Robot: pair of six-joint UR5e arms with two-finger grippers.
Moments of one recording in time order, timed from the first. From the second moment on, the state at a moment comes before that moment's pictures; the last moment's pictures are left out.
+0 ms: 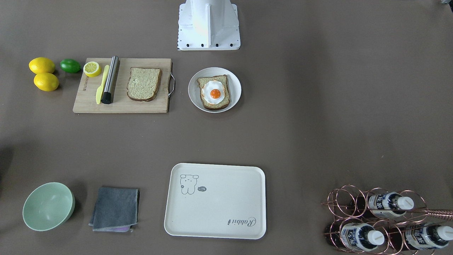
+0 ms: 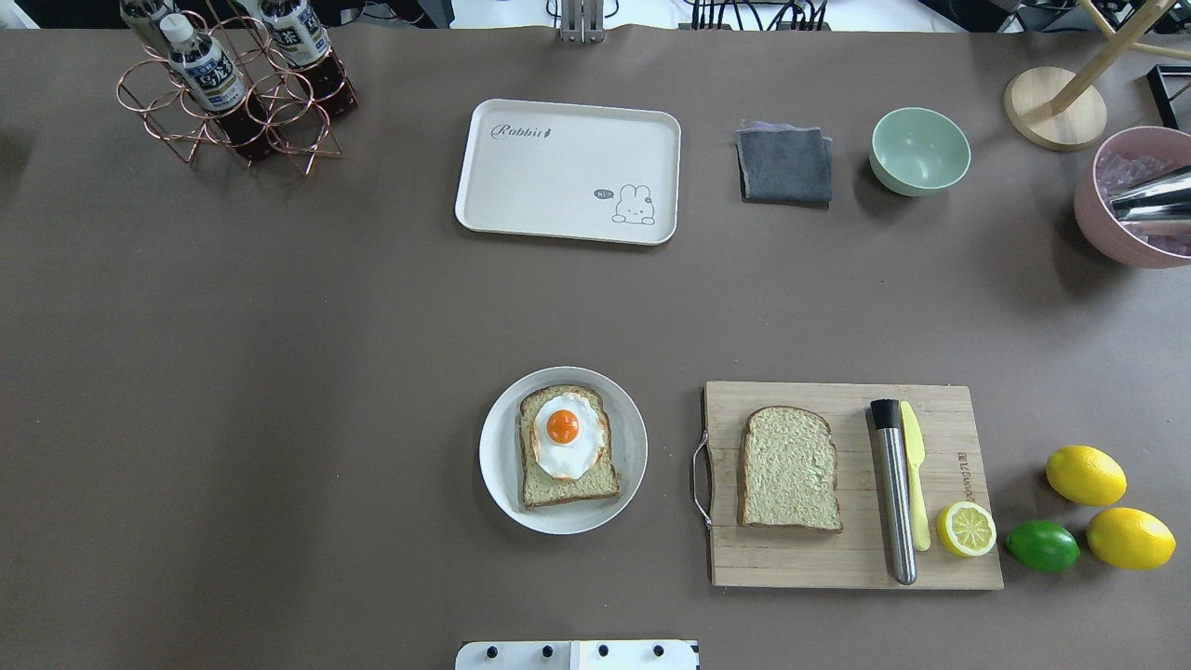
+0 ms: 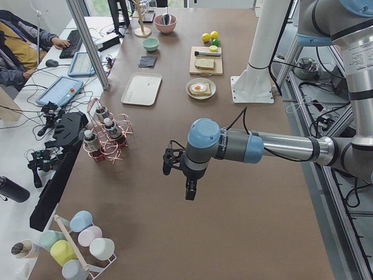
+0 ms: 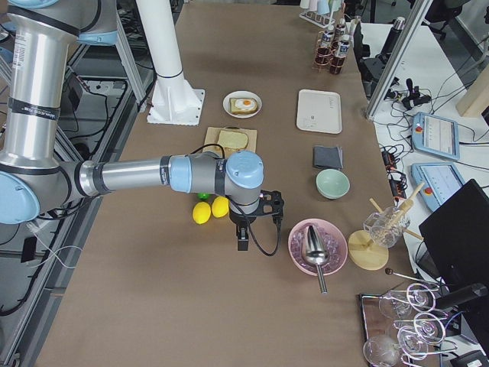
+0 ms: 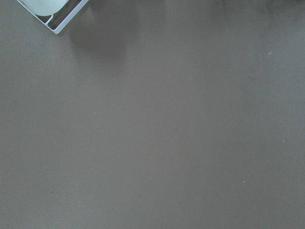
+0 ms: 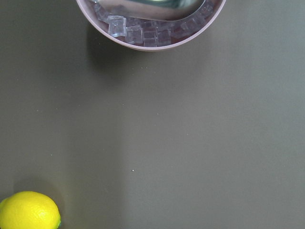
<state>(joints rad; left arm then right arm) -1.63 -1.26 -1.99 -1.62 -2.32 -0.03 1.57 -1.80 1.94 -1.73 2.33 -0.09</state>
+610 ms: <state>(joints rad) -1.62 -1.25 -1.98 -1.62 -2.32 -0.03 1.57 -1.83 1.95 -1.73 2.36 -0.09</state>
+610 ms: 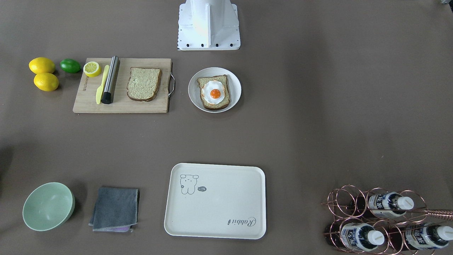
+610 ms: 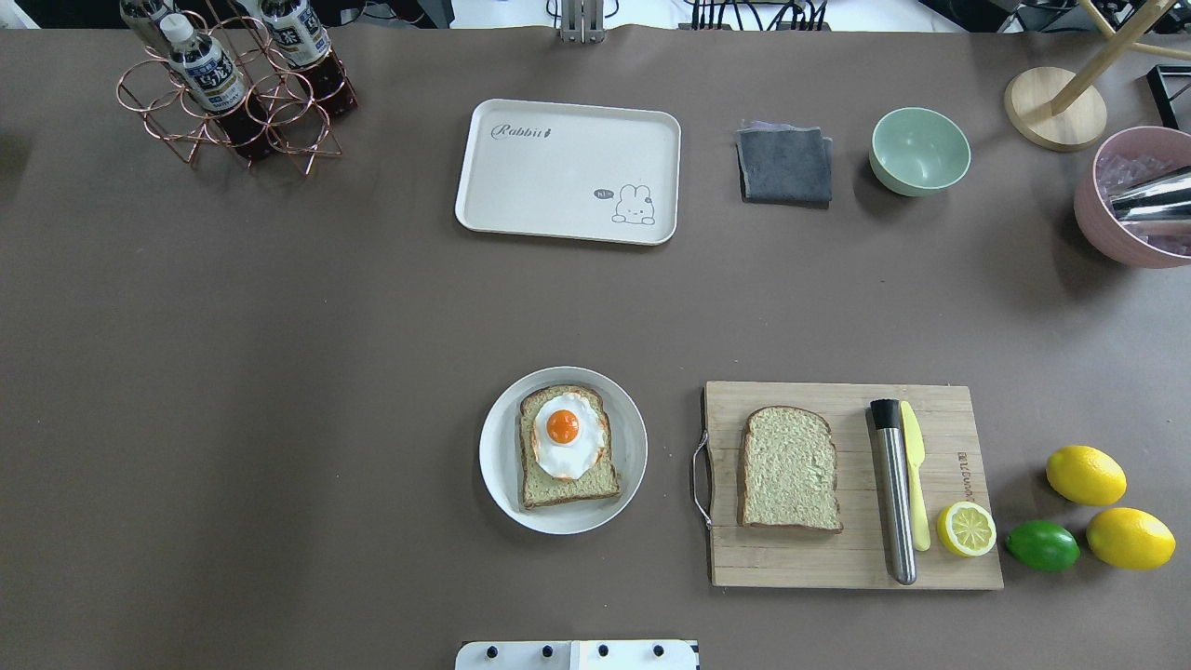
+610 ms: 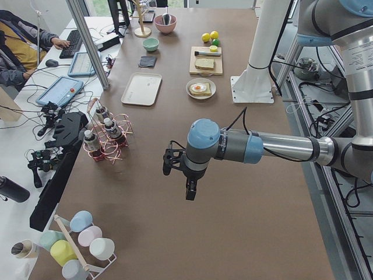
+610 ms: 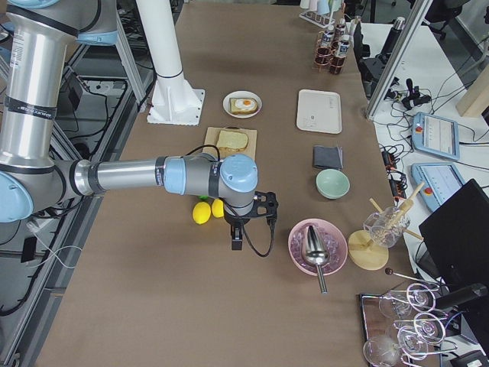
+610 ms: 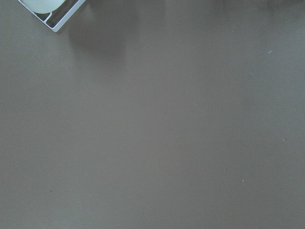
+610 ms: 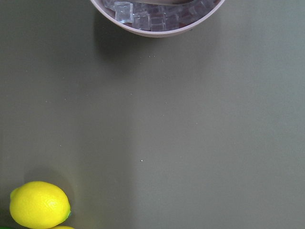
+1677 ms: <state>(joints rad) -1.61 -1.21 -2.00 -1.66 -2.32 -0.02 1.57 -1.83 1.95 -1.73 2.36 -0.09</state>
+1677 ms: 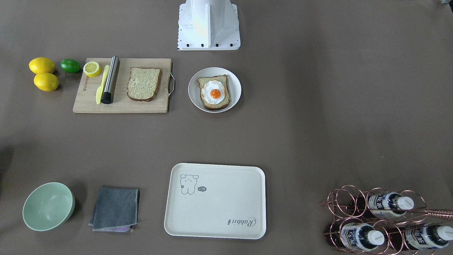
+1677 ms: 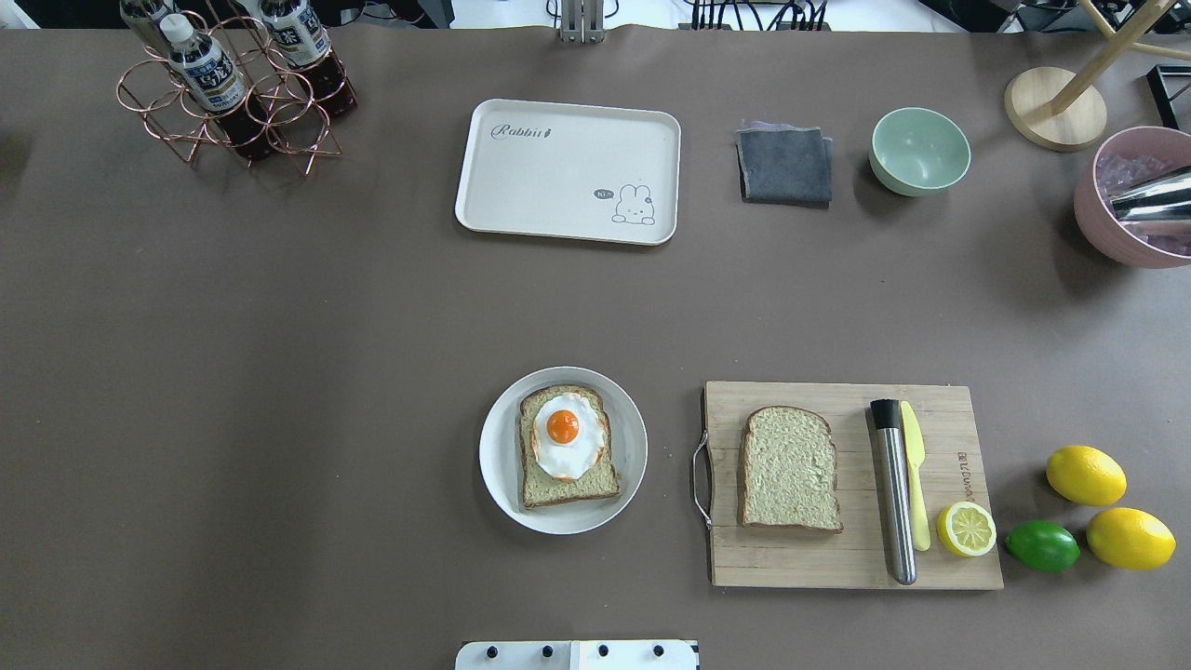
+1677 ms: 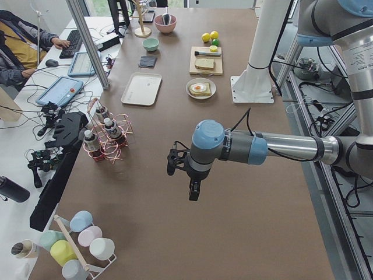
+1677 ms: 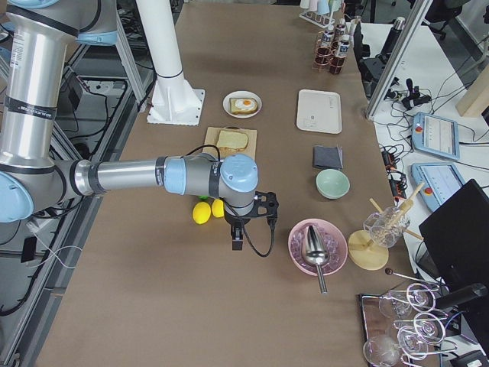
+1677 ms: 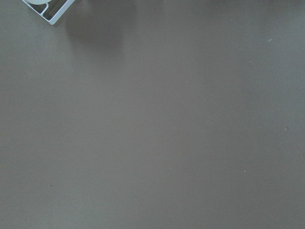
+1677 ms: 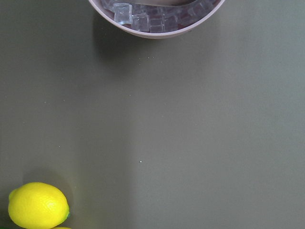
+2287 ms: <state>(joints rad) -1.61 -1.17 -2.00 -1.70 -2.32 -0.02 1.56 -1.82 1.95 -1.73 2.36 -0.09</state>
